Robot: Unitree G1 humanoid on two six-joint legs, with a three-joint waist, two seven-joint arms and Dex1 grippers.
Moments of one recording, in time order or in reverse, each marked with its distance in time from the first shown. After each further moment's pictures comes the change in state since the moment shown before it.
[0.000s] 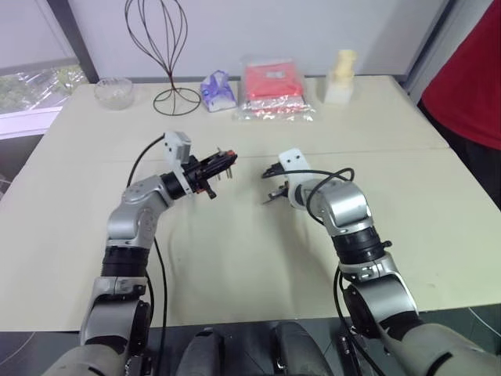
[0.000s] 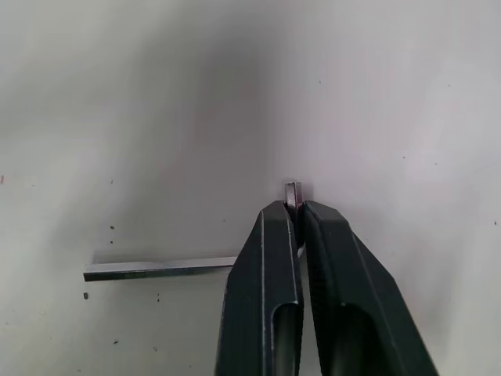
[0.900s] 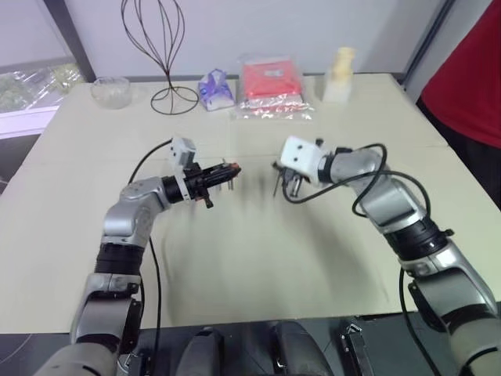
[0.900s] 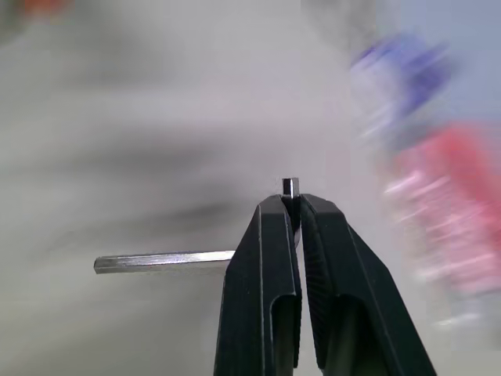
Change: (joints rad) left arm -0.071 0.102 -0.080 0.065 0.000 0.082 -0.198; right arm -0.109 -0.445 0.194 -0.010 -0.119 -1.018 0.496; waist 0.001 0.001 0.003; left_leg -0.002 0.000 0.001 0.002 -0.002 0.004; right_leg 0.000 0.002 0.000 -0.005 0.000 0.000
